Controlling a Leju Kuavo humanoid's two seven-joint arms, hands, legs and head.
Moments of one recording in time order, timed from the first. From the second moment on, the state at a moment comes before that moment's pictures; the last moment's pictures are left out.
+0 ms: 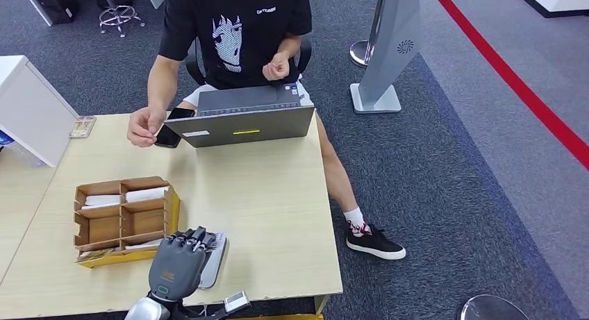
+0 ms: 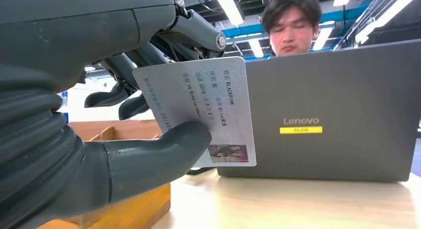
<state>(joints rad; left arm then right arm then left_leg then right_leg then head) 0.03 0.02 -0.46 -1.35 -1.31 0.61 -0.25 -0.08 0.08 -0.50 -0.24 -0.58 0.13 -0.62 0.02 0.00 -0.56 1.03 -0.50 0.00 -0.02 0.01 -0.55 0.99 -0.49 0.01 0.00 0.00</state>
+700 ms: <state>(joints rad) -0.02 0.02 -0.36 -1.37 -1.22 0.66 -0.24 -0.09 0.08 -0.54 -0.24 -0.51 0.13 -0.60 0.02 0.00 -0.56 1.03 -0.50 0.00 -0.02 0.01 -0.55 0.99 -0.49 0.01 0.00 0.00</state>
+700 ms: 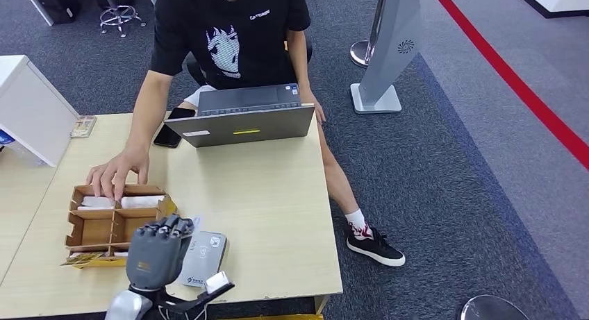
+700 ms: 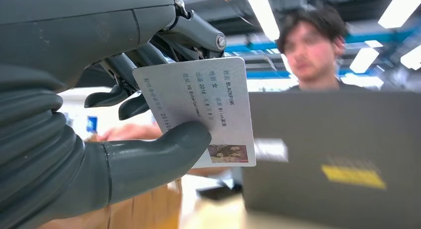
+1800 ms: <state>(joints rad) -0.27 0.15 -0.11 -1.32 -1.23 0.61 -0.23 -0.11 0.10 -0.56 -0.25 -0.42 0.13 -0.57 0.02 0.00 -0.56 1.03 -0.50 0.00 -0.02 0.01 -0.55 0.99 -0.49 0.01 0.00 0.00</state>
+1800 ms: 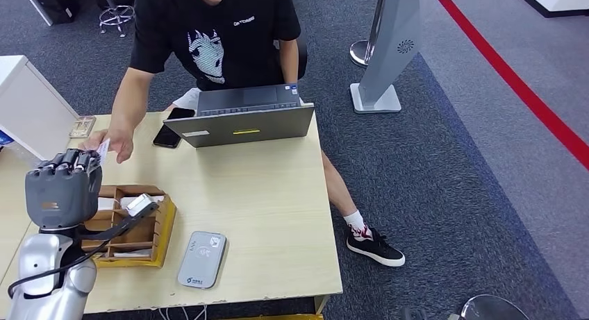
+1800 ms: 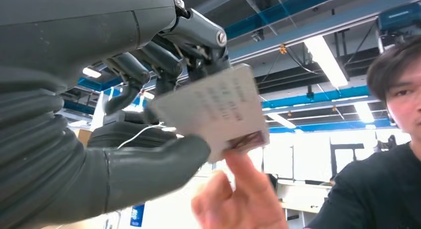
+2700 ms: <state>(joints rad) -0.10 0.17 -0.07 -1.47 -1.14 0.61 -0.28 -0.09 0.10 -0.61 -0.25 -0.43 0.15 -0.57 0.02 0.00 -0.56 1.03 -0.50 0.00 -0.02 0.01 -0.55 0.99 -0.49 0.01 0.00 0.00</state>
